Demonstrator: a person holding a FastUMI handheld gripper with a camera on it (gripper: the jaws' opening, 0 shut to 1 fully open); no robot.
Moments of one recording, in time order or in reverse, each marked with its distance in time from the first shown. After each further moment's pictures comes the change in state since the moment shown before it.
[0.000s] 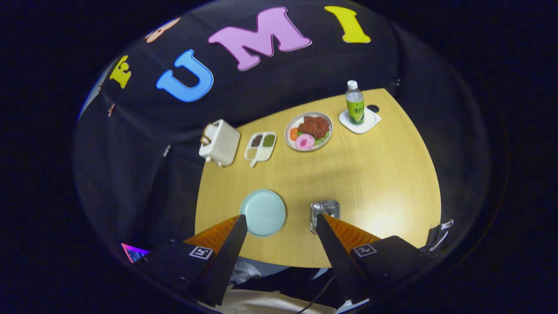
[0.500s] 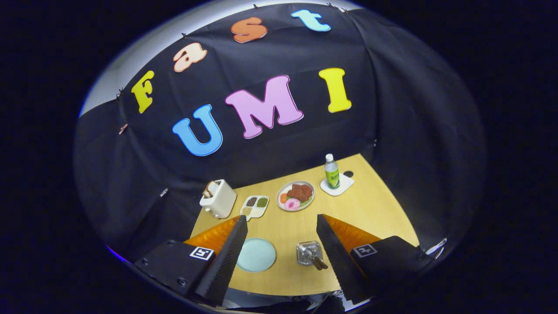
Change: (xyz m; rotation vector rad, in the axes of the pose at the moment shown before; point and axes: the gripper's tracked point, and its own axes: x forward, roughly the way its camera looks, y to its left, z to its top) arm -0.114 0.011 0.043 -0.122 -0.491 -0.096
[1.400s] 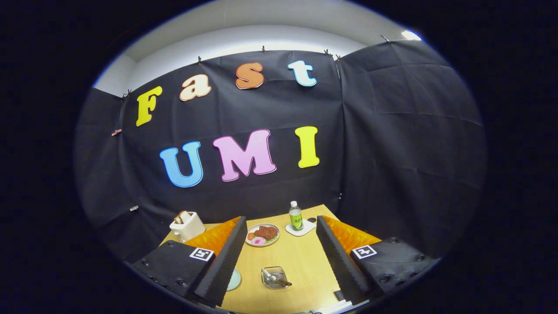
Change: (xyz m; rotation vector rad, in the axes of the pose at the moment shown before) arm -0.062 -0.047 -0.002 -0.108 -0.352 -0.182
